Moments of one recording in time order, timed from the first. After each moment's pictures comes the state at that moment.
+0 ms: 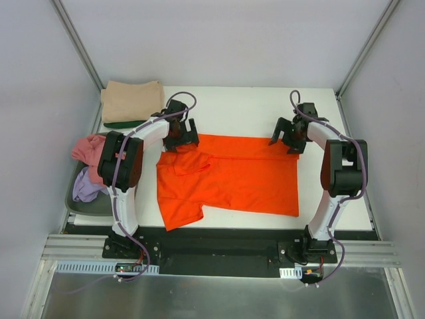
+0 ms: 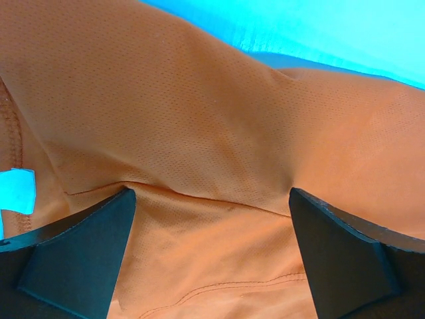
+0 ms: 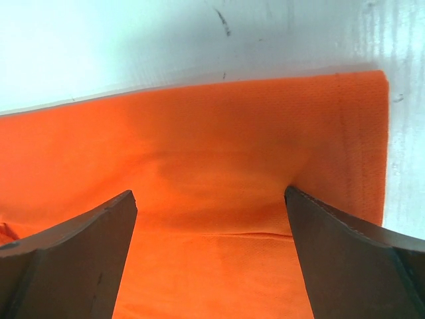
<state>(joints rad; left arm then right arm) -0.33 1.99 1.42 -0.55 0.05 -0.59 0.04 1.93 1.33 -0.52 -0.22 0.37</state>
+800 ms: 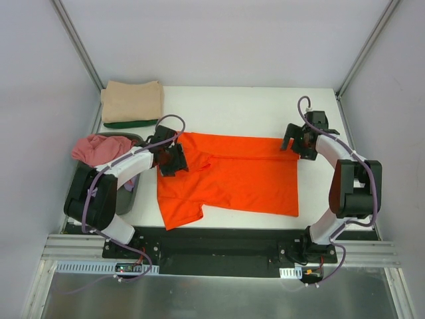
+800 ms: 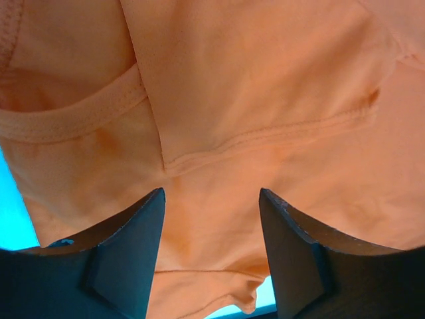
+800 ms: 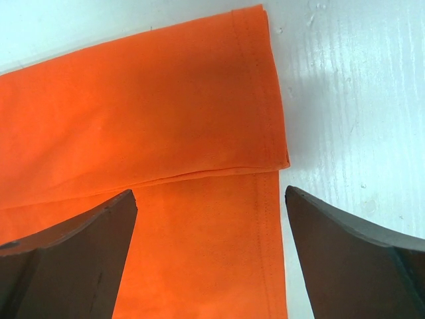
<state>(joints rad) -0.37 1.51 0.91 -0.48 0.11 -0.68 0.01 1.66 1.10 -0.47 -0.08 0.31</state>
